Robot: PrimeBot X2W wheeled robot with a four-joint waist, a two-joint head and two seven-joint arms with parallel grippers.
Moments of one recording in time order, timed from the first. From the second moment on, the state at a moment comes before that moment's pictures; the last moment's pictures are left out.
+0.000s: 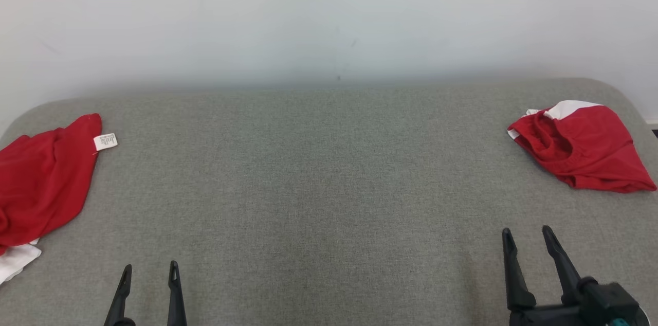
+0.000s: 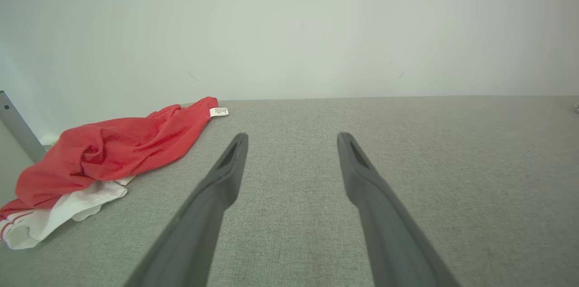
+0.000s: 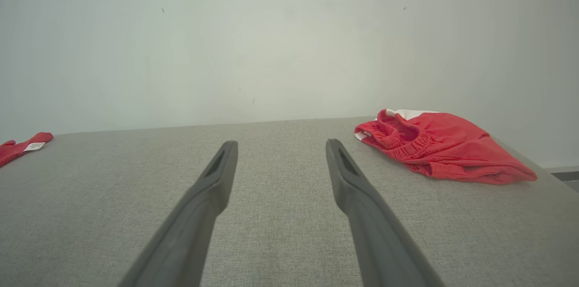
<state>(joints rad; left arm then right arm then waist) 0.07 0.06 0.04 0.13 -0.06 -0.02 -0.26 0.01 -0.10 -0.01 0.16 0.16 0.13 -0.26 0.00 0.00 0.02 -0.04</state>
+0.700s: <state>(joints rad) 0.10 0.05 0.04 0.12 -0.05 -0.05 -0.26 0.11 -0.05 -0.02 0.11 0.13 0.13 -0.26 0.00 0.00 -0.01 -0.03</state>
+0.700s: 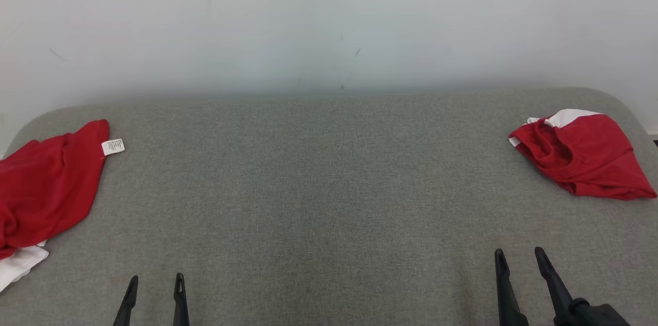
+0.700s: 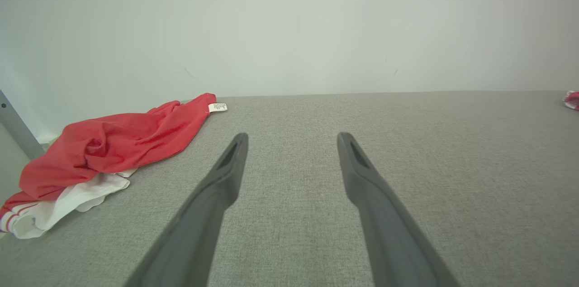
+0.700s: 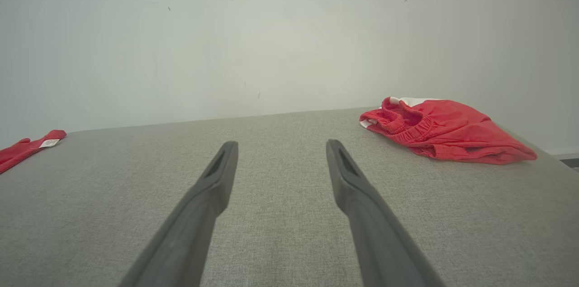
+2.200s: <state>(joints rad) 0.12 0.05 0.07 0.14 -0.05 -0.02 -0.26 0.10 -0.05 0.03 0.17 0.15 0.13 -0.26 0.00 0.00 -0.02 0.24</state>
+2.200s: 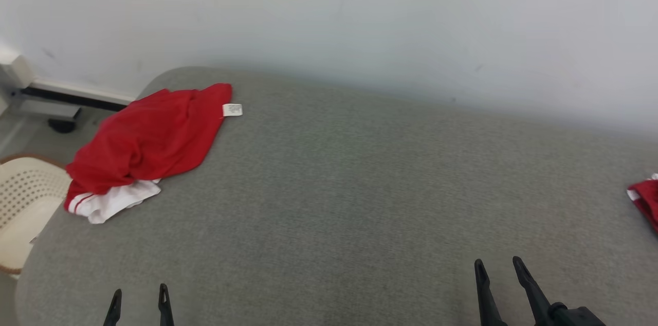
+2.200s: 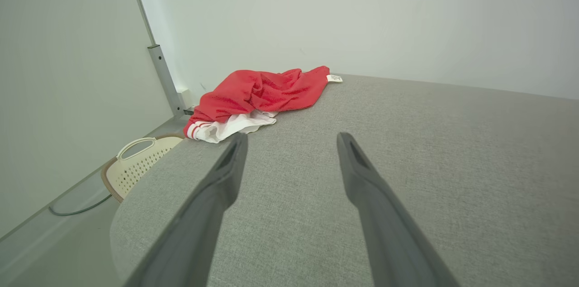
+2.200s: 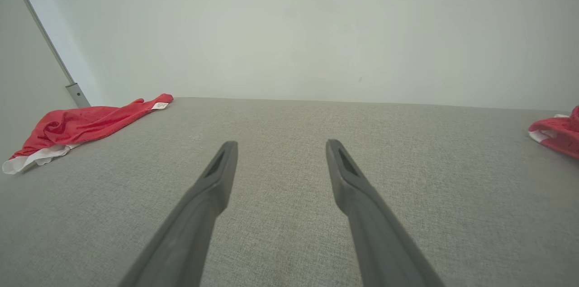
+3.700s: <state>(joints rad) -0.29 0.13 0.18 0.25 -0.09 -0.05 -0.26 -0.09 -0.06 0.10 0.16 0.11 0.13 -0.26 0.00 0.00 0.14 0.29</state>
